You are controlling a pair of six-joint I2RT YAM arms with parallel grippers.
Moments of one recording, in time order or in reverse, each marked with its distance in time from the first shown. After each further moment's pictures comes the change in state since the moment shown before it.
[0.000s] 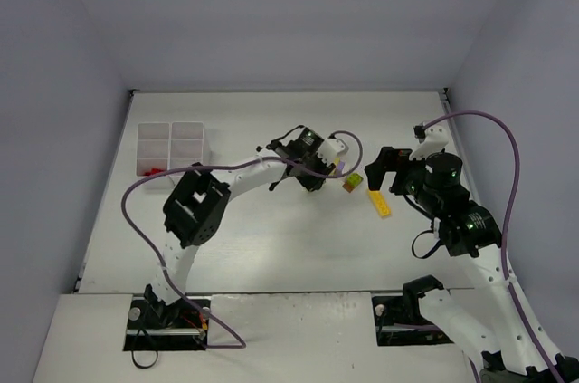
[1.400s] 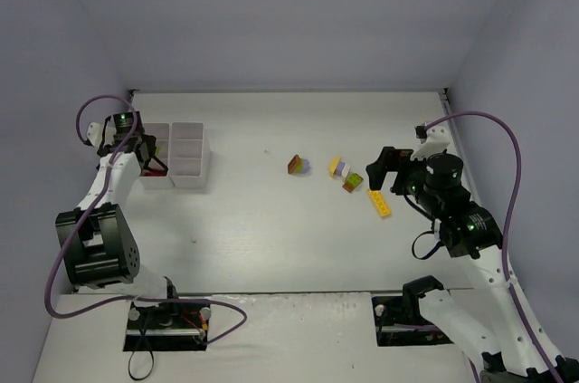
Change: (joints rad) left arm 0.945 -0.620 -0.530 0.063 -0.511 -1.271; right arm 0.000 -0.006 0.000 0.000 0.018 -0.001
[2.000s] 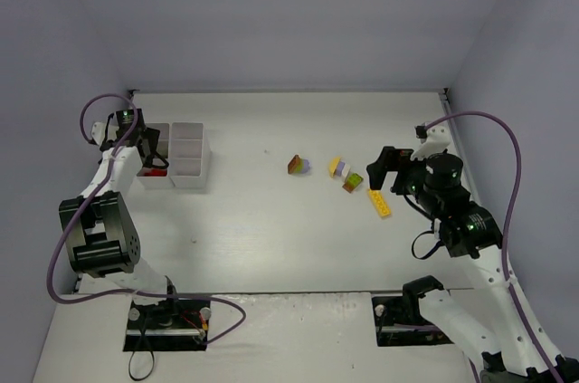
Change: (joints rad) left arm 0.002 0.090 0.047 0.005 0.049 -0.052; right arm 0.000 0.002 0.000 0.000 0.010 -0.002
